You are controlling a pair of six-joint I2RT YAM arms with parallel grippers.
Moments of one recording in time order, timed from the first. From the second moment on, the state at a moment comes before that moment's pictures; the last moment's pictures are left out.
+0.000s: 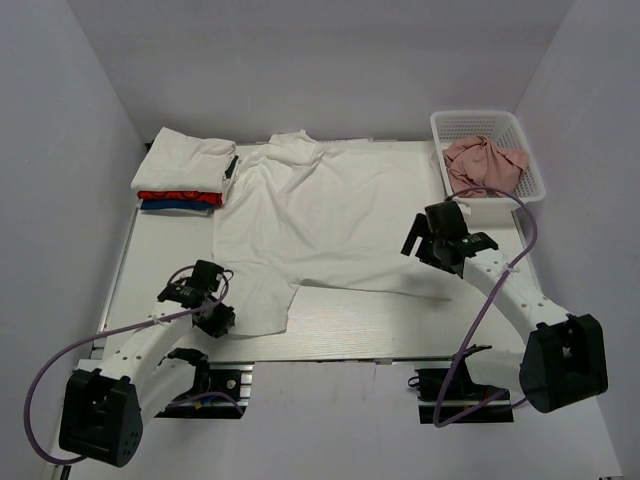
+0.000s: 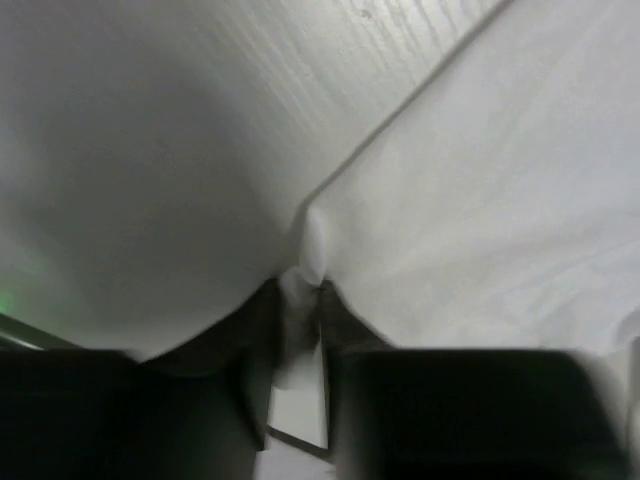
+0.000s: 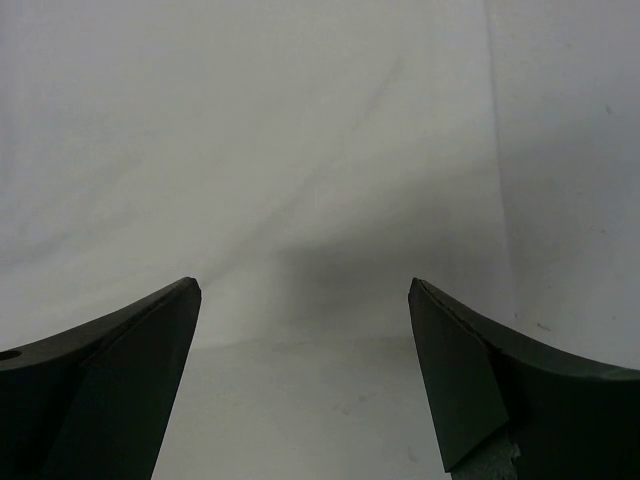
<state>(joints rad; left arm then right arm) -0.26 0.94 0.43 -0.82 -0.12 -1.18 0.35 1.22 0.83 -0.55 0.21 0.61</state>
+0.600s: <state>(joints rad) -0.26 0.80 0.40 -0.80 -0.02 -1.16 0.24 1.09 0.59 -0.71 0.21 0.69</state>
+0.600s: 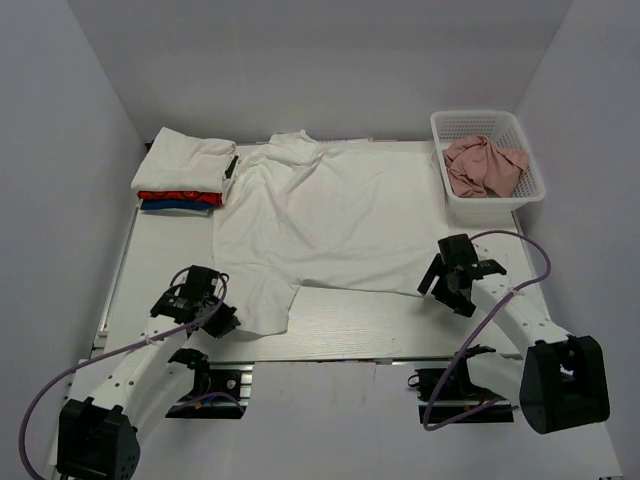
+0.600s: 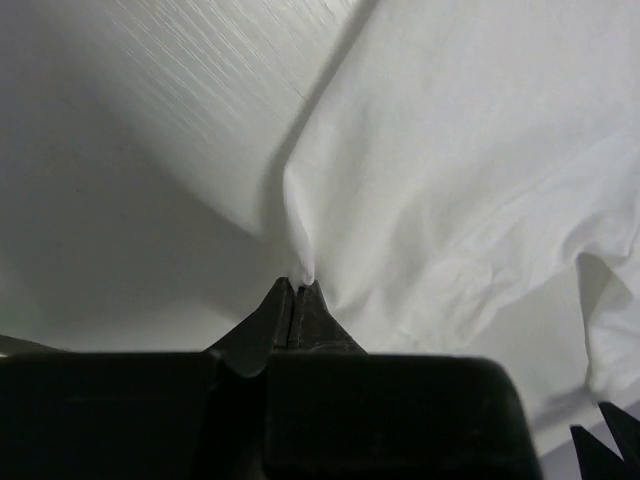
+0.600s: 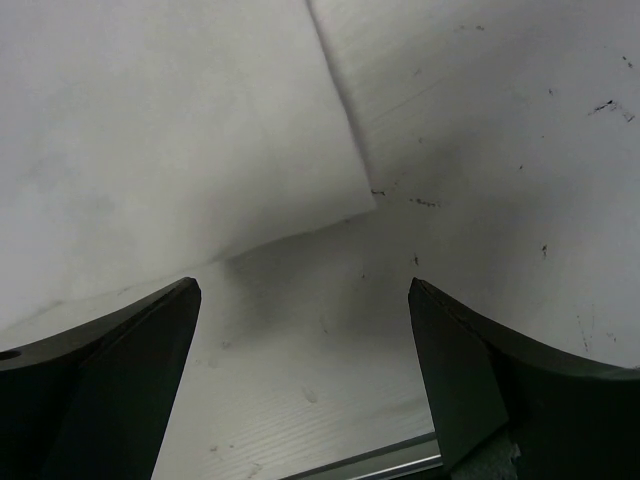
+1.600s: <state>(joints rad) -0.26 0.67 0.57 -1.08 0.27 -1.00 0.12 0.96 0.50 -0.64 0.18 0.65</state>
